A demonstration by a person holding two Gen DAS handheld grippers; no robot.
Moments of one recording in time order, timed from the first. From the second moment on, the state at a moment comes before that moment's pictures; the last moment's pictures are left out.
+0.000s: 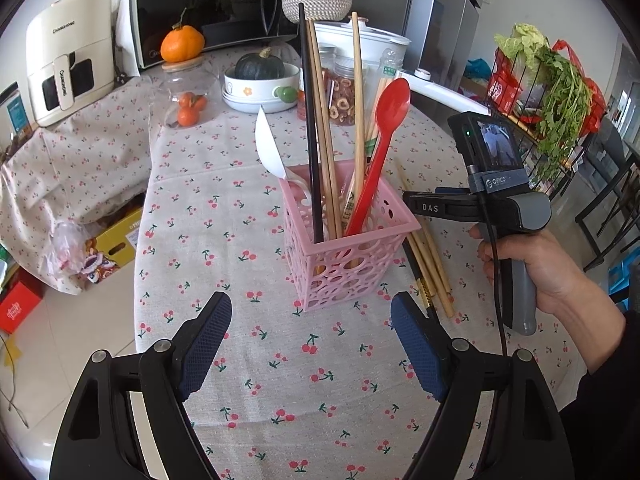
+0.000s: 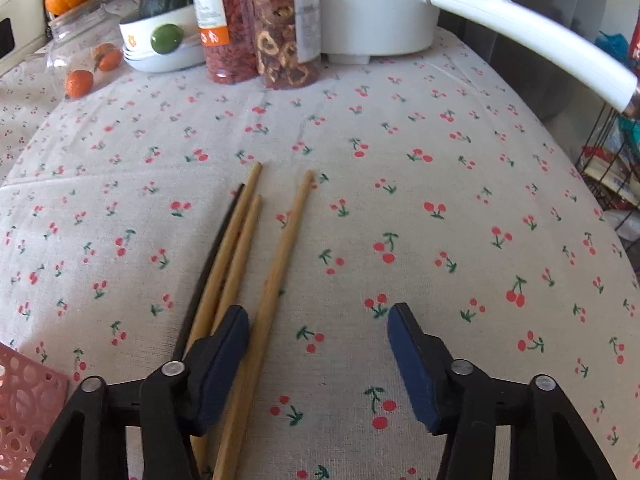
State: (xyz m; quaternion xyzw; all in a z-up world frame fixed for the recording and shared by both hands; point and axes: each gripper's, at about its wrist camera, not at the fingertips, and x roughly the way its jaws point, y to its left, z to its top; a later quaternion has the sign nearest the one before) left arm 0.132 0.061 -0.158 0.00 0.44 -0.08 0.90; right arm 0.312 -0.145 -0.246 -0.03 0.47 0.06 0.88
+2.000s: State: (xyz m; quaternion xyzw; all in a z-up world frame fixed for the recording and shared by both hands) left arm 0.334 -0.116 -0.234 0.07 0.59 -0.01 0.80; right arm 0.256 -0.328 -0.198 0.19 0.52 0.04 0.83
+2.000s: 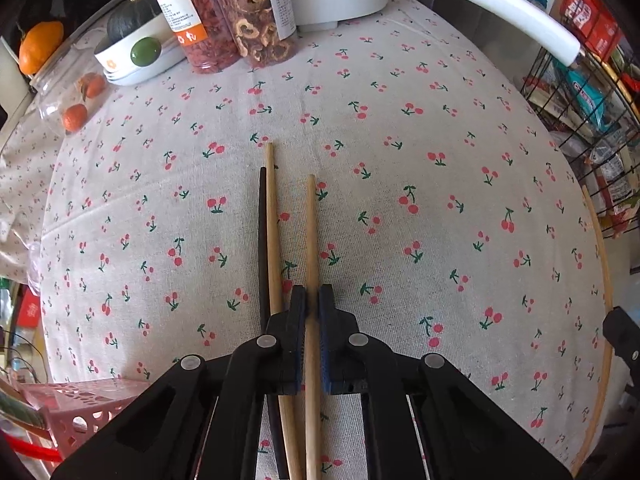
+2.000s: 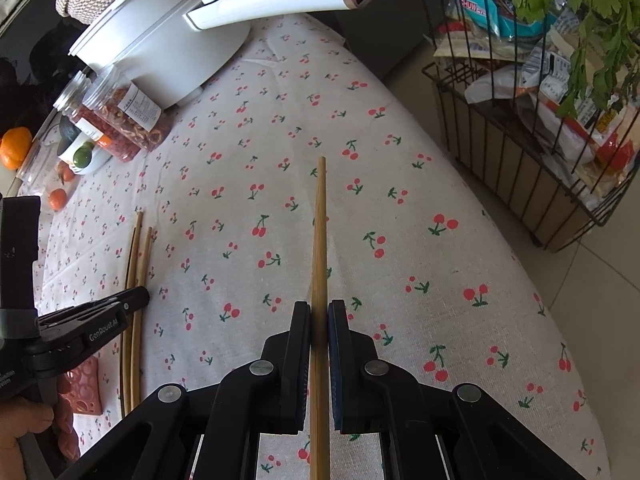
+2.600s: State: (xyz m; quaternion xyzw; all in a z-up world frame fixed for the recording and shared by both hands) left arm 0.194 -0.106 -0.110 0.04 0.44 -0.13 0.89; right arm 0.199 -0.306 -0.116 0.18 0.43 0.04 0.88
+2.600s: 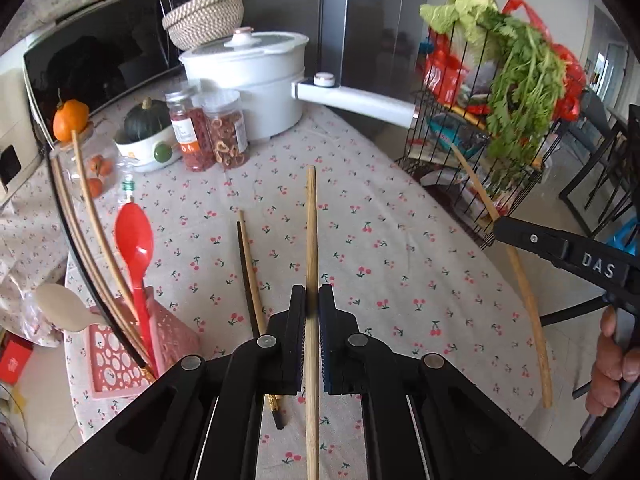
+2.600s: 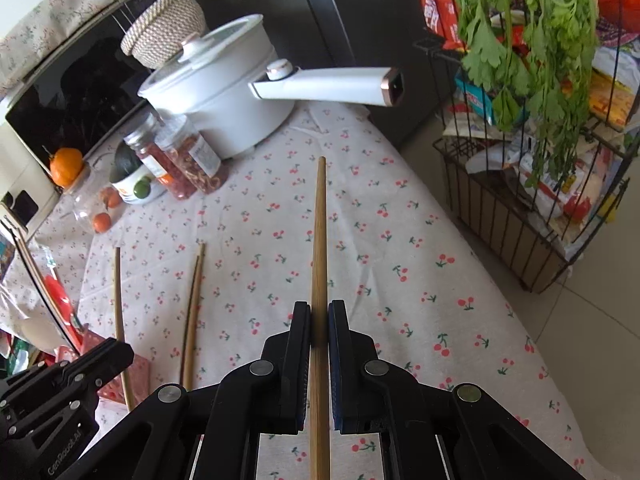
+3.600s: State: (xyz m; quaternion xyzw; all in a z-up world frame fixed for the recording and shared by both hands) left arm 0.095 0.024 -0.007 -0.04 0.07 -0.09 0.99; right arm 0.162 -0.244 -0.062 0.16 0.26 0.11 0.95
